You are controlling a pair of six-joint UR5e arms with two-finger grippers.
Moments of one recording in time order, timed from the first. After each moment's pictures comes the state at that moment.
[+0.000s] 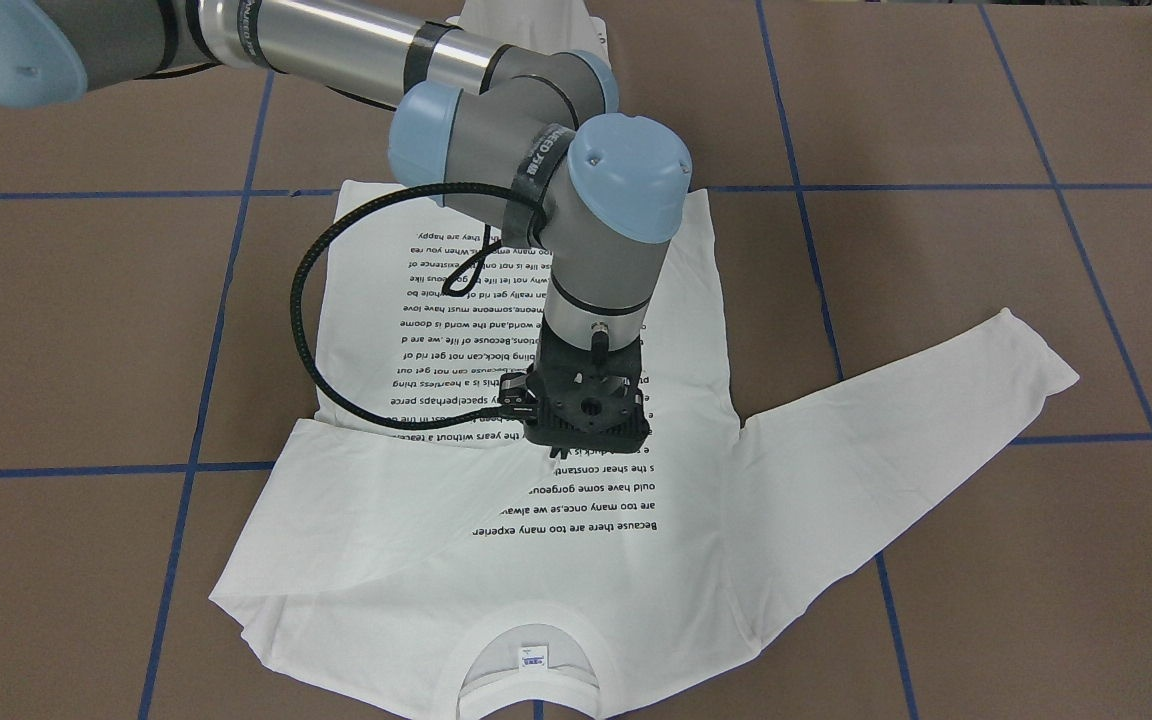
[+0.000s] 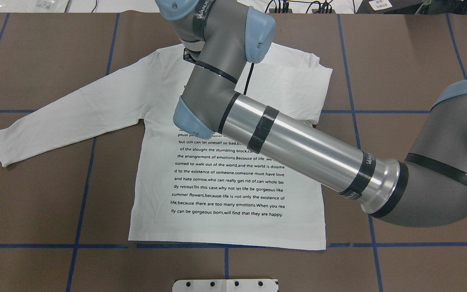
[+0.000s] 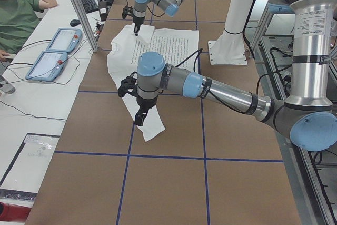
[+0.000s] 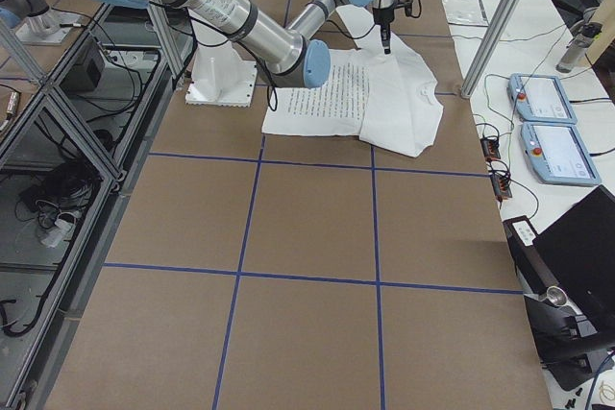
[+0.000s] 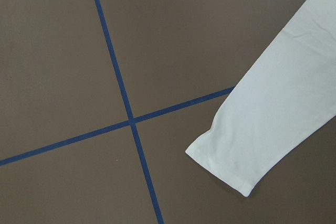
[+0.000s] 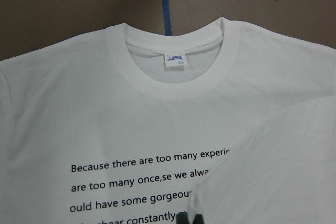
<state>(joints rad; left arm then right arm) -1.55 -1.52 -1.94 -1.52 -2.34 0.10 0.65 -0.33 1.05 -1.63 1.69 1.19</state>
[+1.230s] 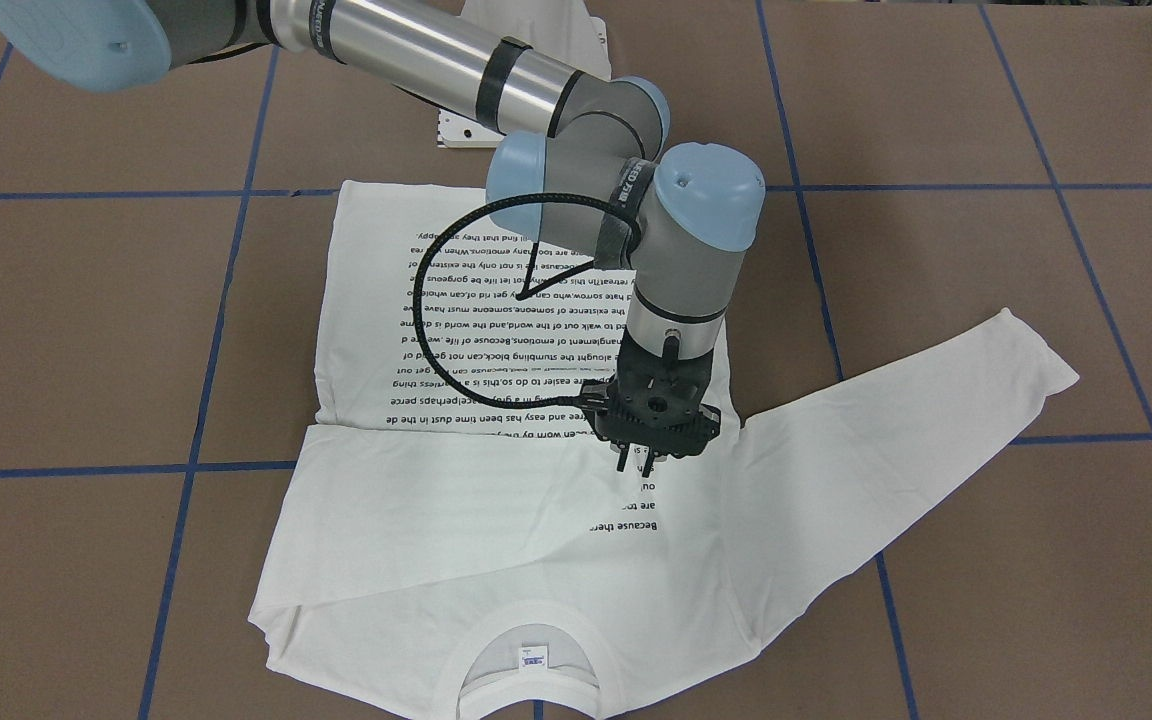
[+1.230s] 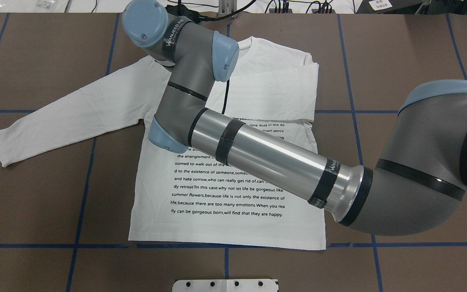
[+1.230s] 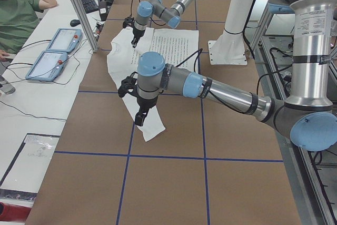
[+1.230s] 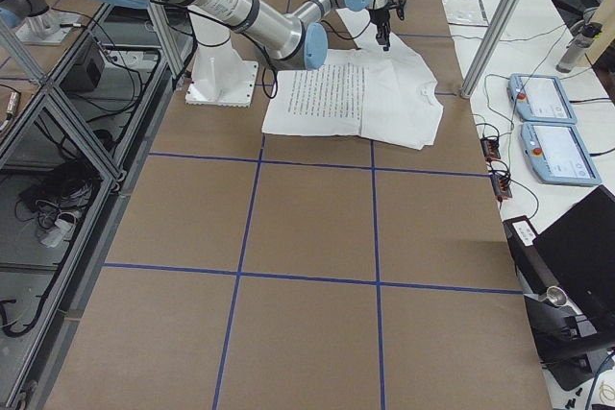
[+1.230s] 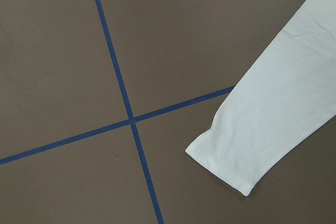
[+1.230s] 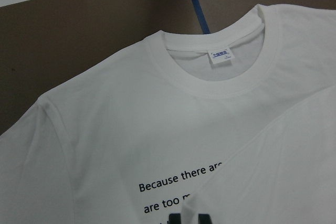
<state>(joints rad) -1.55 -1.52 -1.94 -1.52 -2.34 0.10 0.60 -0.22 0.82 -1.42 1.61 1.42</state>
